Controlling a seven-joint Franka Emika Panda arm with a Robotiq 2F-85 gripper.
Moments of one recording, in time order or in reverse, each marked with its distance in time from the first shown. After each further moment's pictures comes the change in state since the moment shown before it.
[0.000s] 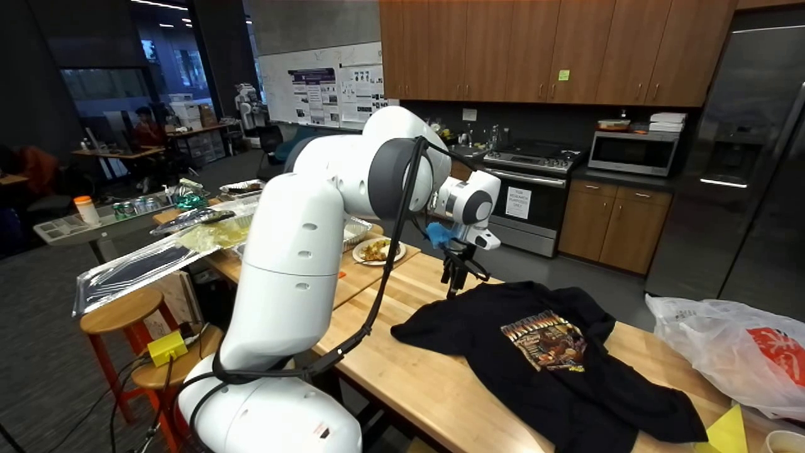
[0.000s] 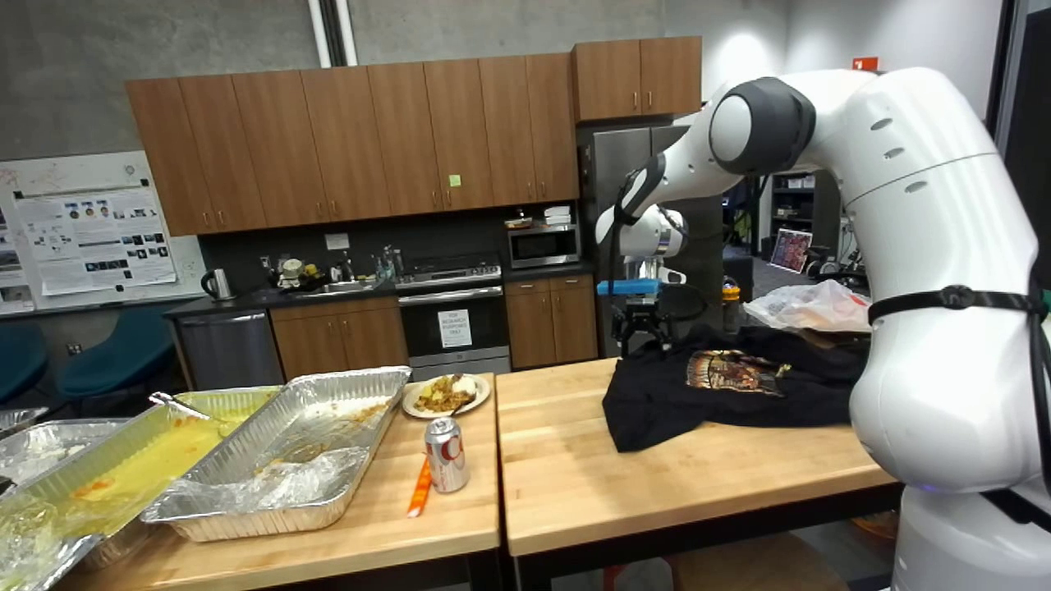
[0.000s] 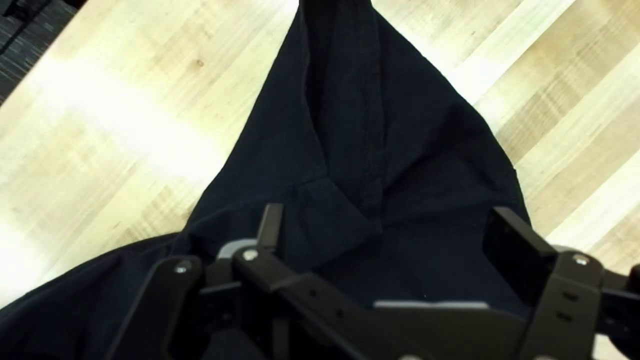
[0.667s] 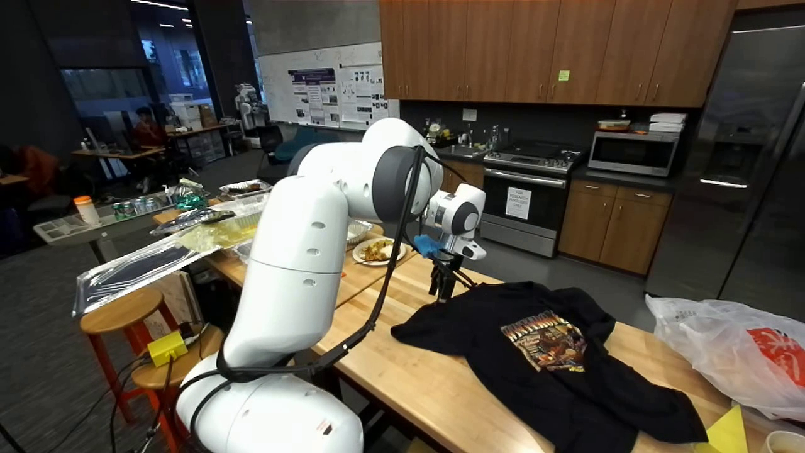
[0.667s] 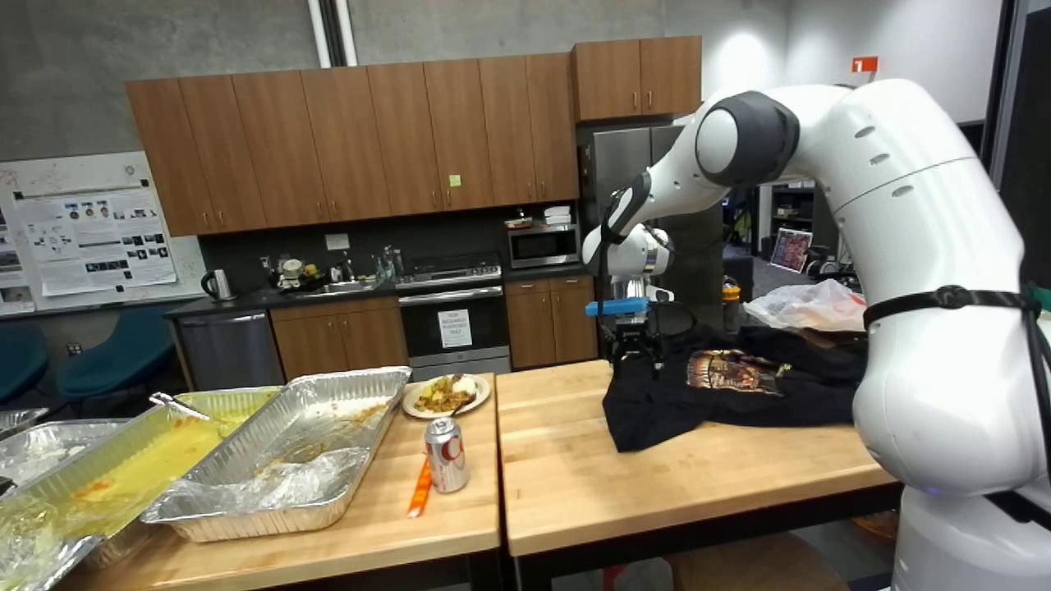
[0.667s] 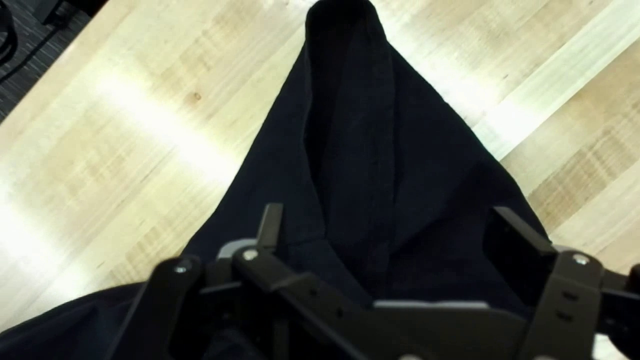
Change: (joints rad) arm 0.042 0.058 0.013 -0.008 -0.016 -0.005 0.016
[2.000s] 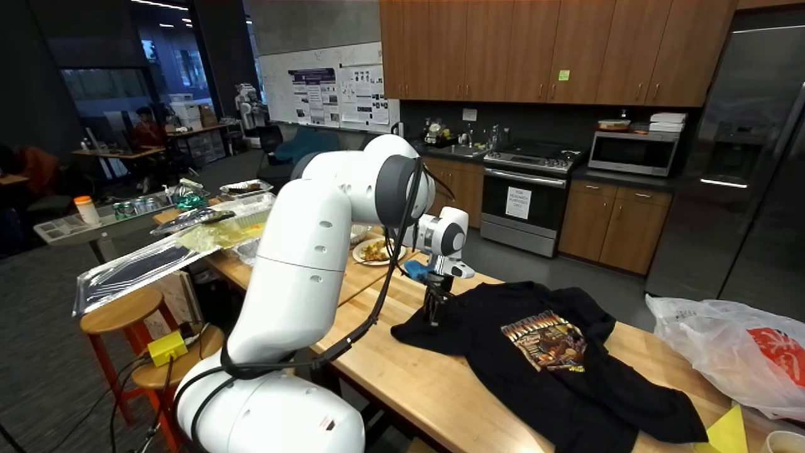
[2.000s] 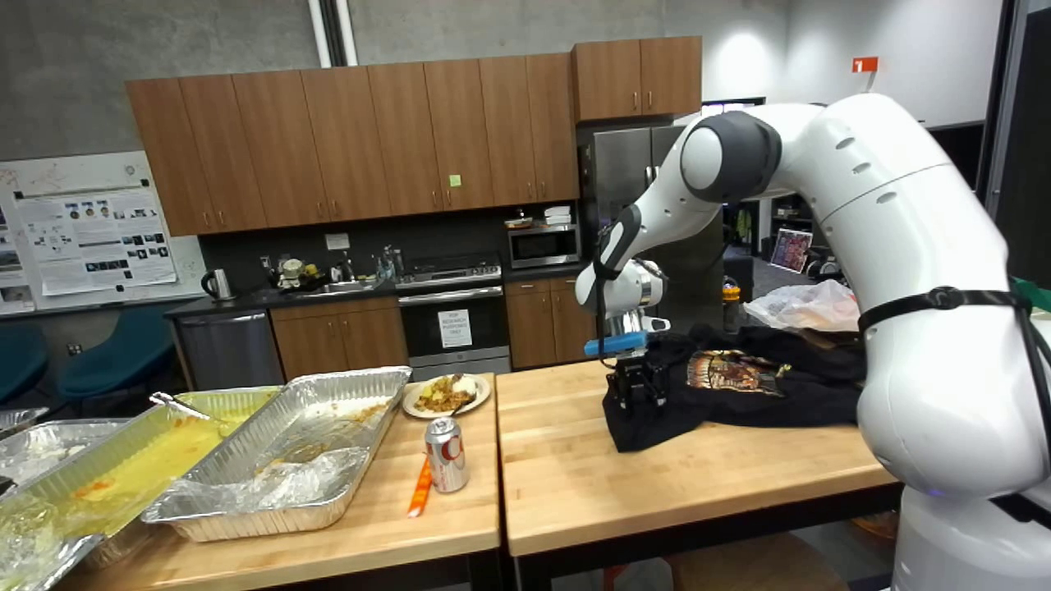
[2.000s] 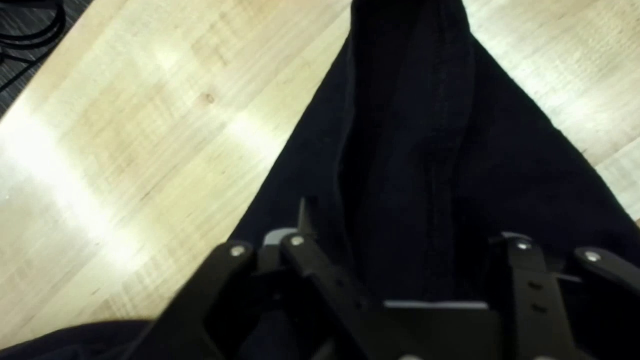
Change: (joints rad) arm 0.048 0.070 0.001 -0.066 -0.106 0.067 0.052
